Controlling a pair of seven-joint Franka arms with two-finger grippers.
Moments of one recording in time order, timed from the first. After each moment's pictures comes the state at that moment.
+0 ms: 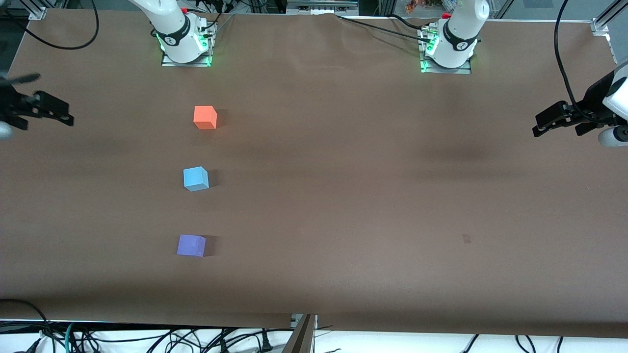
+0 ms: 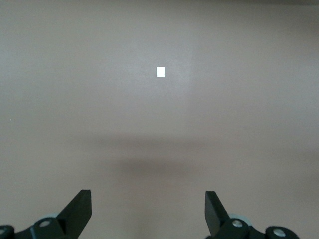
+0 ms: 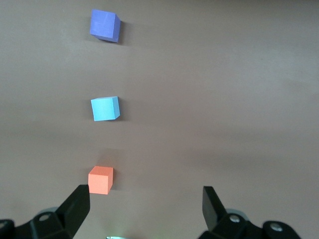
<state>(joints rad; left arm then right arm) 0.15 0.06 -0.16 -1.52 -0.02 1.56 -0.10 0.15 0.10 -0.20 -1.42 0.00 1.46 -0.16</state>
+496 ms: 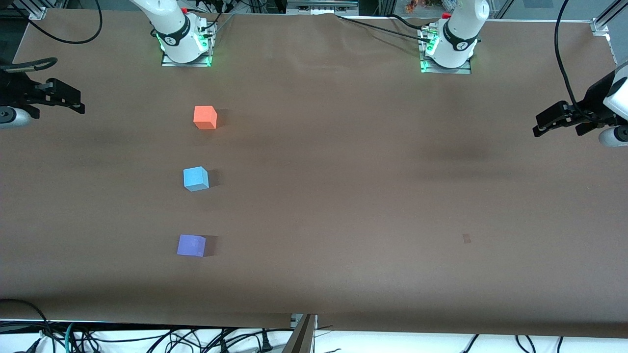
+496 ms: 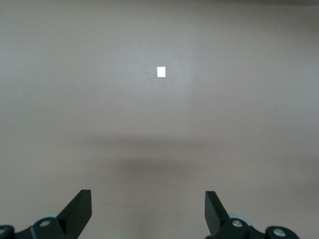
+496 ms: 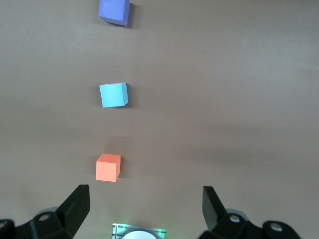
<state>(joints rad) 0.15 0.06 -0.16 -1.52 -0.02 1.56 -0.10 0.09 0.07 -0.09 -1.48 -0.01 1.43 -0.11</state>
